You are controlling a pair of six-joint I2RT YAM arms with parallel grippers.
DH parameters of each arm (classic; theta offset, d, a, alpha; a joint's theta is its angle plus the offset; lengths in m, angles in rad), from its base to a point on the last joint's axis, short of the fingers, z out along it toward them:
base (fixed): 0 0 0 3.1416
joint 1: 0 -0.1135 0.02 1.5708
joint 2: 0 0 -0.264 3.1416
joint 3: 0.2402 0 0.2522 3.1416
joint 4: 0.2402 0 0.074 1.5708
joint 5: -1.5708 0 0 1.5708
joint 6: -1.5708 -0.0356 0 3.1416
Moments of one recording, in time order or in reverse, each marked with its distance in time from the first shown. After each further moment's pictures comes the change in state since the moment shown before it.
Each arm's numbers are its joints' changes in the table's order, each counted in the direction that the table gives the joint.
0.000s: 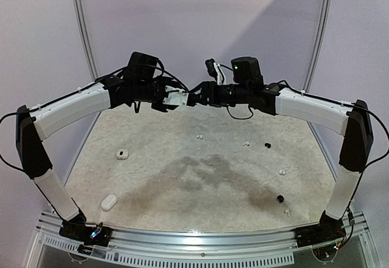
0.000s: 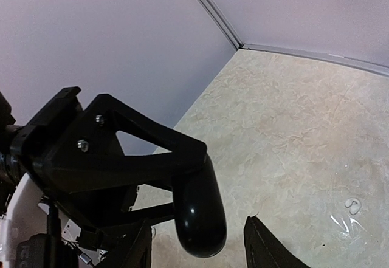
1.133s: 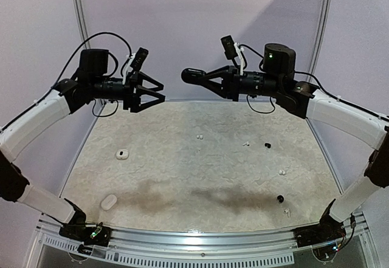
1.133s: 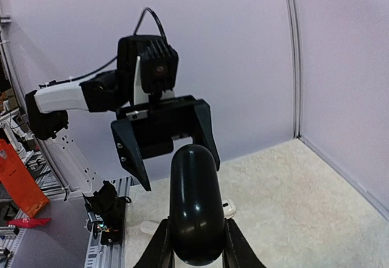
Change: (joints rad) left arm -0.213 -0.325 -0.215 -0.066 -0.791 1.220; right arm -0.007 -0.279 -0.161 -0.174 0.225 0.348
